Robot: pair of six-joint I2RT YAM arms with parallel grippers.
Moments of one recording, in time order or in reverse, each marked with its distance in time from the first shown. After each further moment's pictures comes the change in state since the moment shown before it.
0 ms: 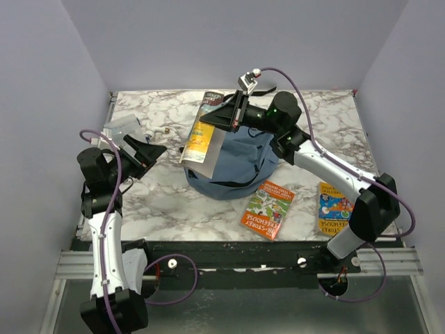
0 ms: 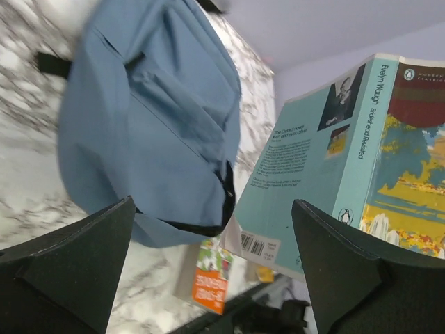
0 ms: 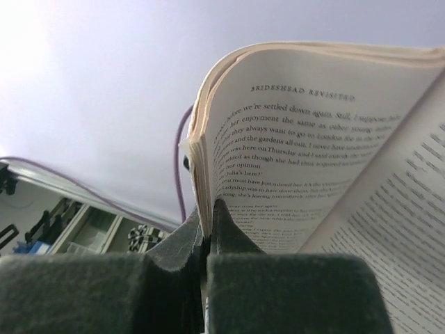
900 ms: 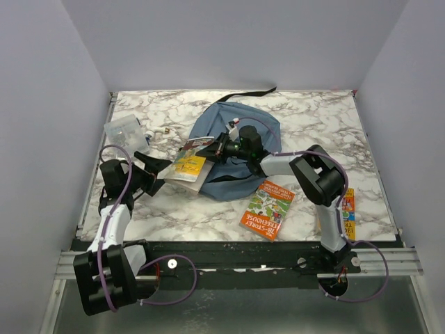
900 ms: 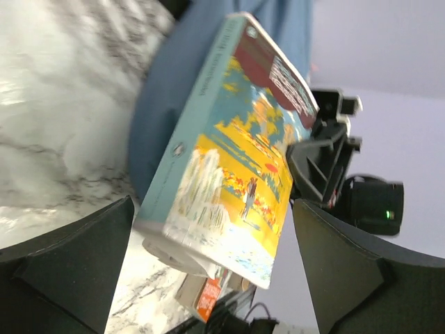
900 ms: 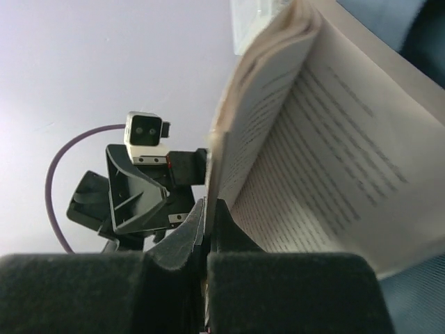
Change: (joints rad) left arm -0.048 0.253 -0.380 0.437 0.009 -0.257; right arm -0.013 0.472 -0.173 0.214 0.103 0.041
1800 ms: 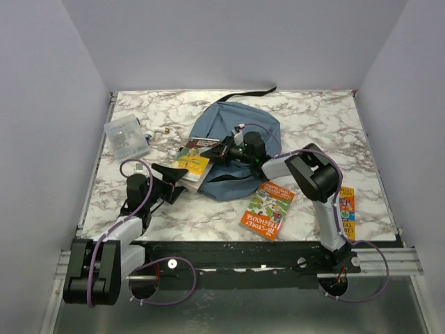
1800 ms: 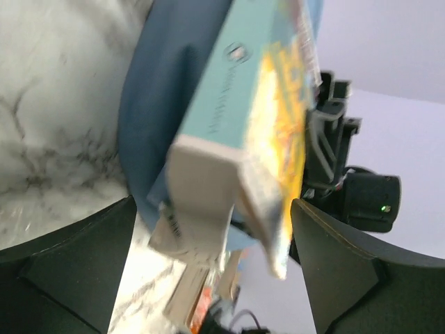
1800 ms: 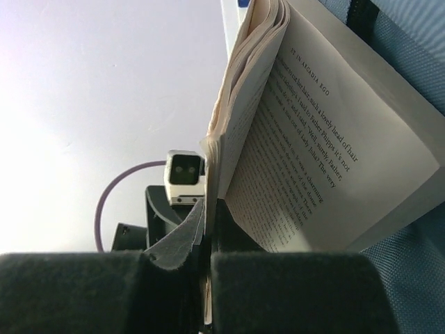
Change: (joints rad) left arm -0.276 0.090 -0.248 0.385 -0.253 -0.271; right arm -0.029 0.076 -0.071 0.159 -0.001 0.101
